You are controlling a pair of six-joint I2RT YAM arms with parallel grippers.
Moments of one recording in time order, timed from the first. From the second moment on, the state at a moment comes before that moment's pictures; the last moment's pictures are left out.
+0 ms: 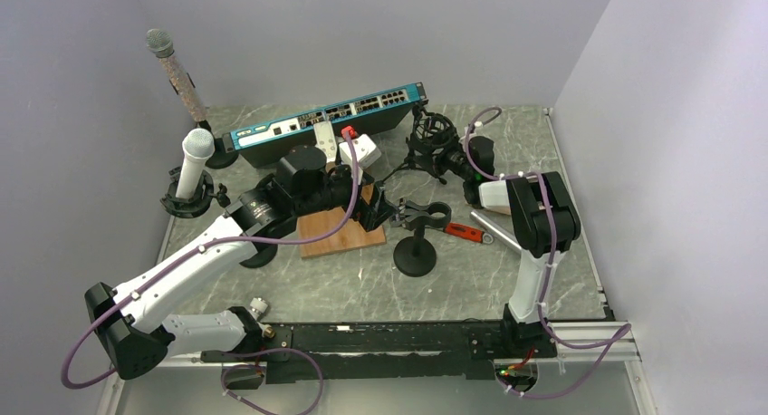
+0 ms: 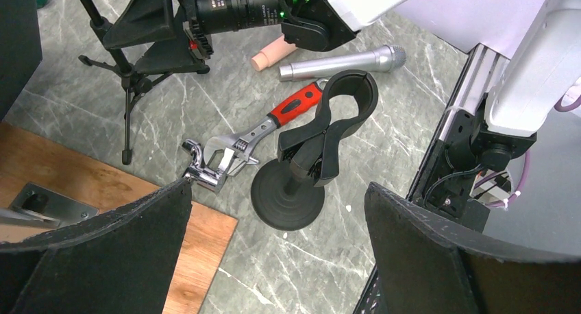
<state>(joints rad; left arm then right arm) -0.82 1.16 1.18 -0.32 0.24 -0.10 0.20 1.96 0.96 0.82 -0.52 1.25</state>
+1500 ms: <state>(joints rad) -0.82 1.16 1.18 -0.32 0.25 -0.10 0.20 1.82 1.04 0.51 -0.49 1.06</state>
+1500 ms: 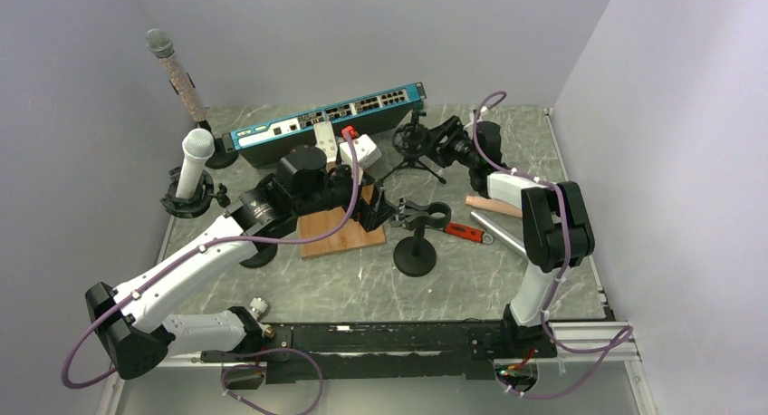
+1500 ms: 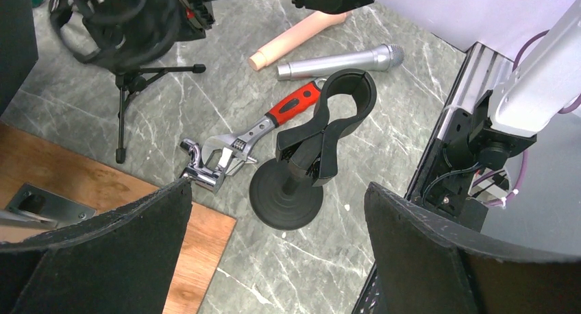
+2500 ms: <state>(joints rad) -0.81 1.15 1.18 -0.32 0.20 -0.10 0.23 1.37 0.87 0.10 -0.23 0.75</state>
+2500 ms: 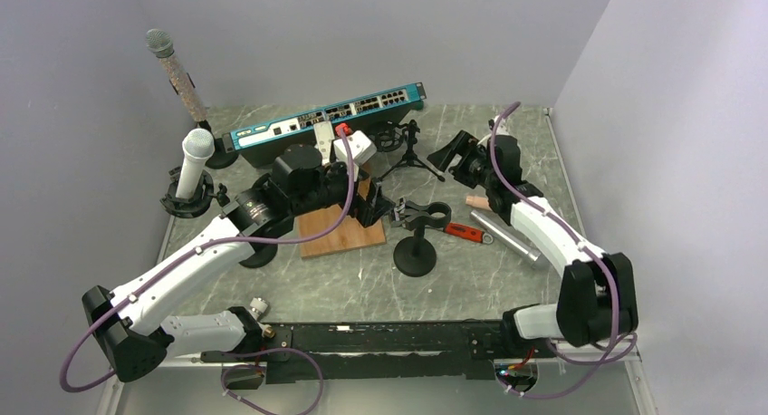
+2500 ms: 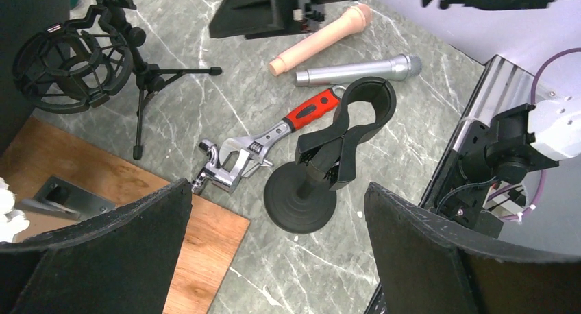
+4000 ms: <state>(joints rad) -0.83 0.82 1.49 -0.69 -0.55 0.09 0.28 0.81 0.85 -0.34 -0.25 0.57</state>
